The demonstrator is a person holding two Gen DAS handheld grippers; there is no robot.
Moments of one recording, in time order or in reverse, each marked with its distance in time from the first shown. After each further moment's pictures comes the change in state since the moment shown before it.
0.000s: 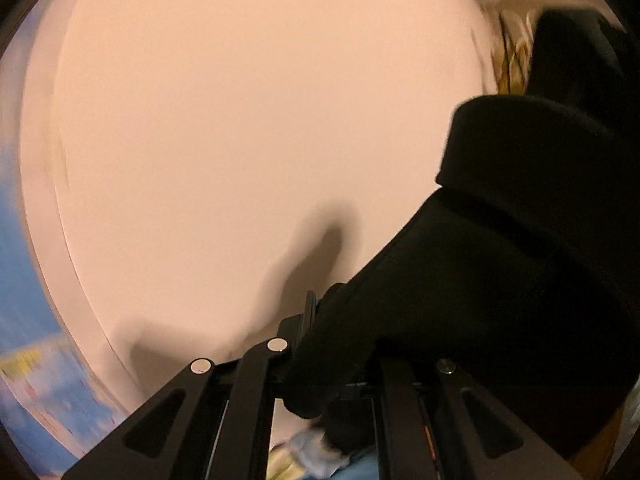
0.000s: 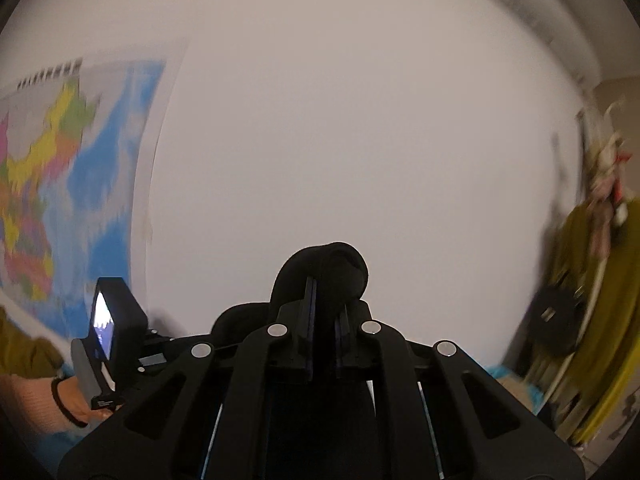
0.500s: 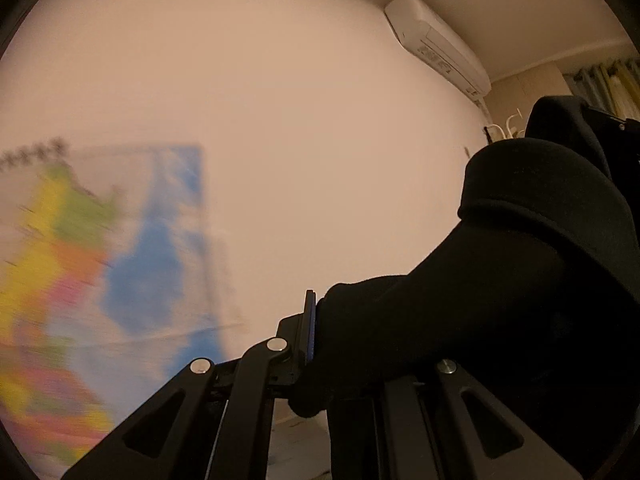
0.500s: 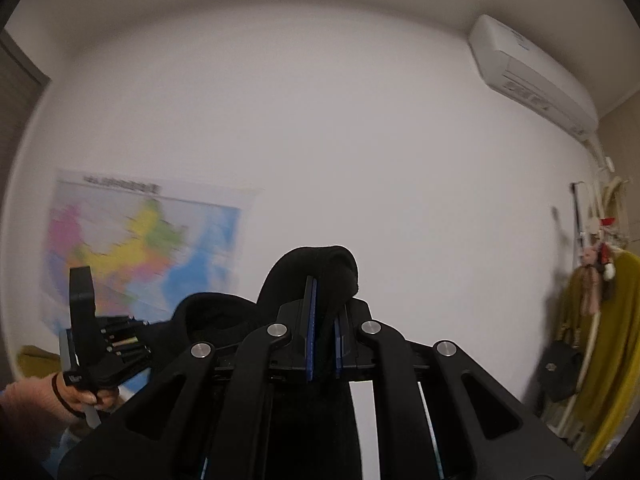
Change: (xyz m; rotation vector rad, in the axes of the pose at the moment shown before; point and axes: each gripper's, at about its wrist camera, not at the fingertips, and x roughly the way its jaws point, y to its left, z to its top) left arm -0.287 -0.006 0.036 0.073 -0.352 0.188; right arm -0.176 0.001 0.073 0.056 -0.265 0.204
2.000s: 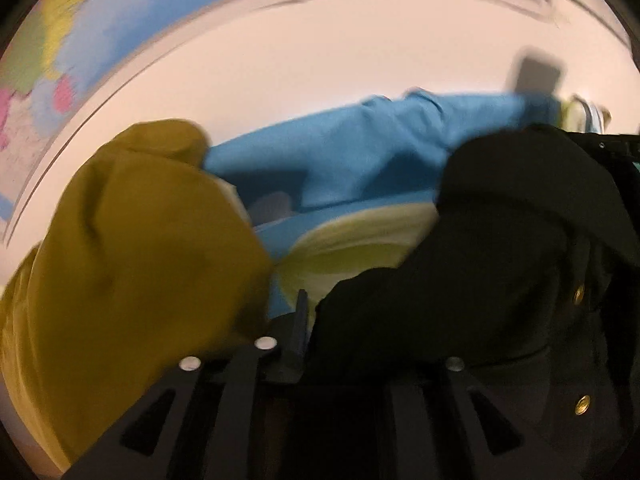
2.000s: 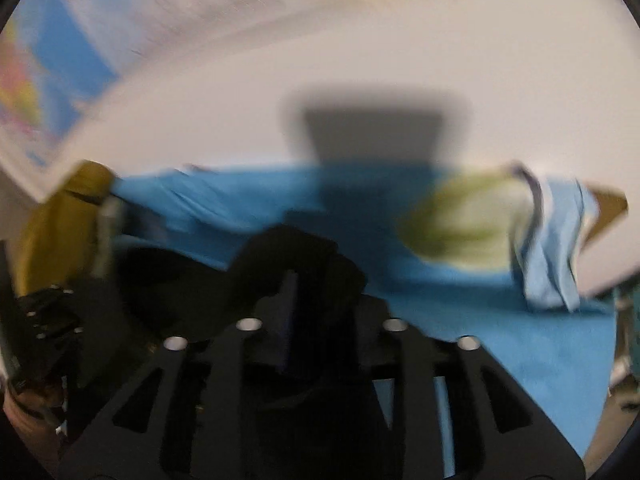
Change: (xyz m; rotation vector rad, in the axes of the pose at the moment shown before) left arm 0.084 0.186 -0.473 -0.122 1.210 0.343; right arm 0.346 0.201 -0.543 0.279 1.293 0.333
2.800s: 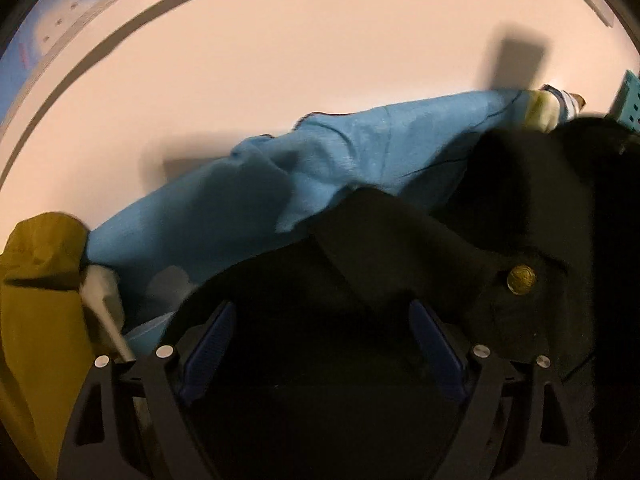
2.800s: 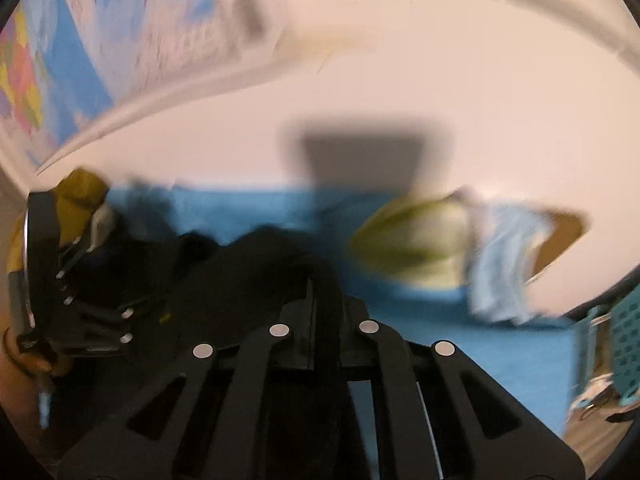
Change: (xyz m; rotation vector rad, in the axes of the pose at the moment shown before) left arm 0.033 -0.037 0.054 0.081 0.016 -0.140; right arm -0.048 -0.015 -0.012 -0.061 -0.152 -0.051
